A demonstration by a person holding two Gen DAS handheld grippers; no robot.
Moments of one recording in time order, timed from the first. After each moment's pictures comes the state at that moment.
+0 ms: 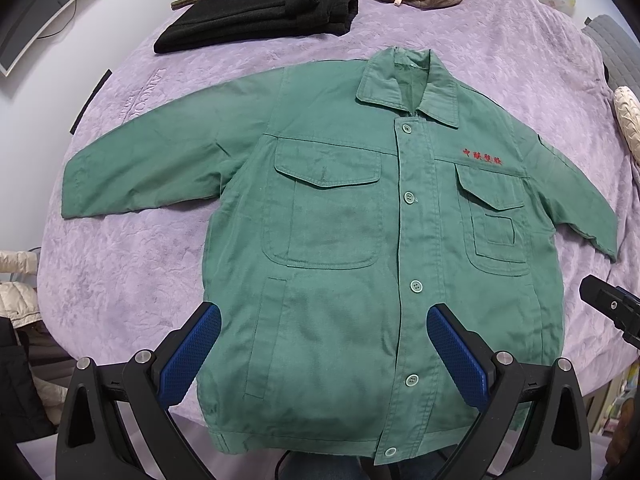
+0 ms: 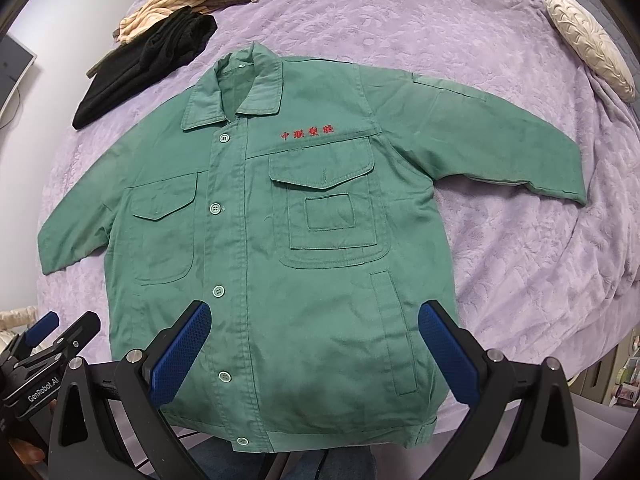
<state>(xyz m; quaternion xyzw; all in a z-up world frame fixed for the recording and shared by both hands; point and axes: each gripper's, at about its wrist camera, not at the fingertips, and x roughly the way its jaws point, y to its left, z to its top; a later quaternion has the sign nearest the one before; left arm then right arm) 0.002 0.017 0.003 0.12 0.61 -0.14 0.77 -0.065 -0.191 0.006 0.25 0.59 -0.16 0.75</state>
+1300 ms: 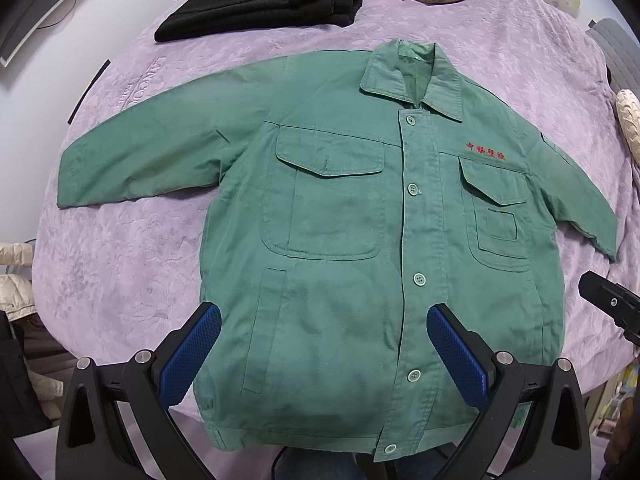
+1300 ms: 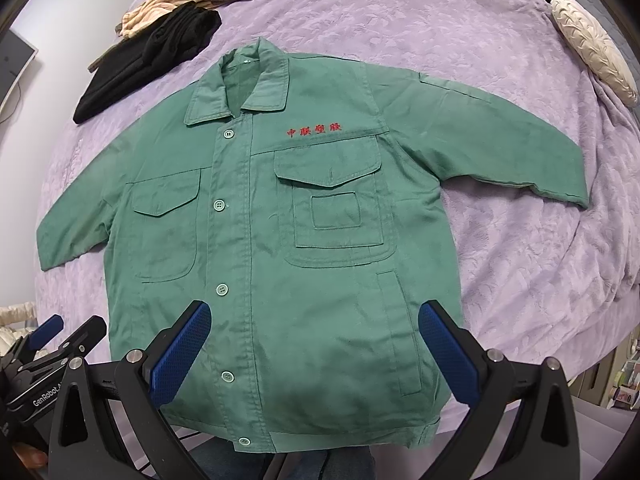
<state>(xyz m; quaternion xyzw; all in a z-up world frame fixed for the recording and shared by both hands) 0.002 0.022 -0.004 0.11 0.62 -0.14 0.76 -0.059 -0.181 0.004 0.24 0.59 -0.16 0.75</state>
